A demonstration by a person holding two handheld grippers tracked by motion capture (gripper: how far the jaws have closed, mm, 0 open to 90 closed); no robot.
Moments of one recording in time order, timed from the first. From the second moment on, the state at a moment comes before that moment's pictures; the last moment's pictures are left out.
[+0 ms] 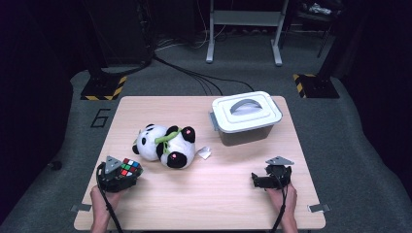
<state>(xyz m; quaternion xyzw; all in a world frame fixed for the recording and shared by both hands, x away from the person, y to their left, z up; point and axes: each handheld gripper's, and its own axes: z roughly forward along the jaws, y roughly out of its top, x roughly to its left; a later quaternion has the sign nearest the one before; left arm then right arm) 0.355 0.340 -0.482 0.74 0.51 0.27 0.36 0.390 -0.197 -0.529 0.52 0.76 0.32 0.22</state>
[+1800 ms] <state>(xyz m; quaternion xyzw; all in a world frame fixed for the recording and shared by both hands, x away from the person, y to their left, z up) 0.403 0.380 -0.449 0.69 0.57 0.28 0.35 0.390 -0.197 -0.529 0.52 0.76 0.32 0.22</state>
